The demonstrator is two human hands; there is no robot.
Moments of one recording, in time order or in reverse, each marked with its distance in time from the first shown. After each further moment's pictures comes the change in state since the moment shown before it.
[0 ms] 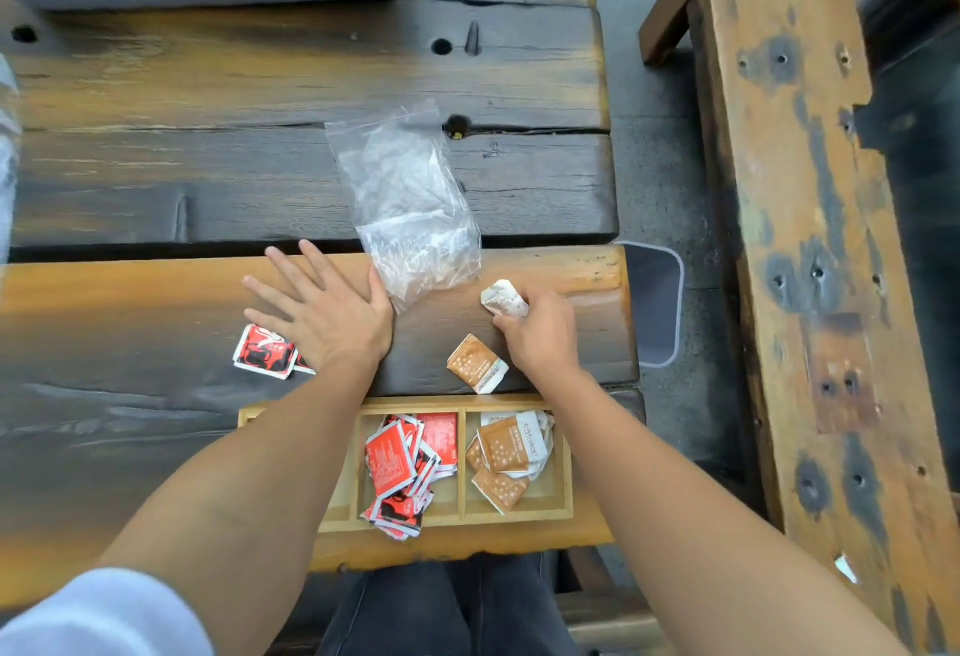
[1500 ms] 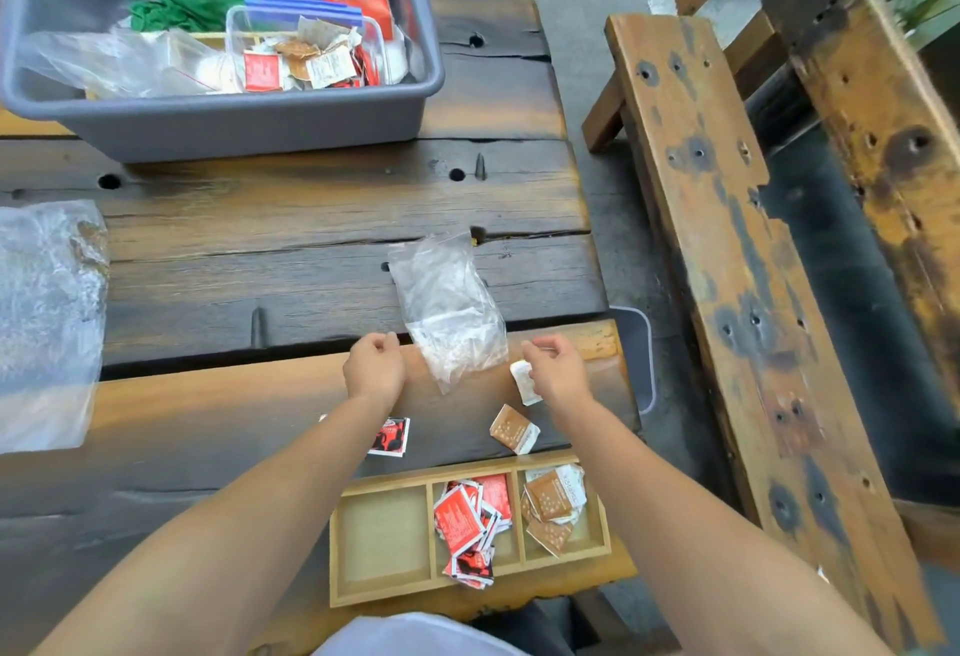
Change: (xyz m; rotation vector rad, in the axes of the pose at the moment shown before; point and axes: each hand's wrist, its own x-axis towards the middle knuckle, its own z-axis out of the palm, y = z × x) left_hand 0.045 -0.009 -0.078 -0.938 -0.457 -0.097; right_hand -0.014 -0.073 -0.015 0.530 0.102 0.338
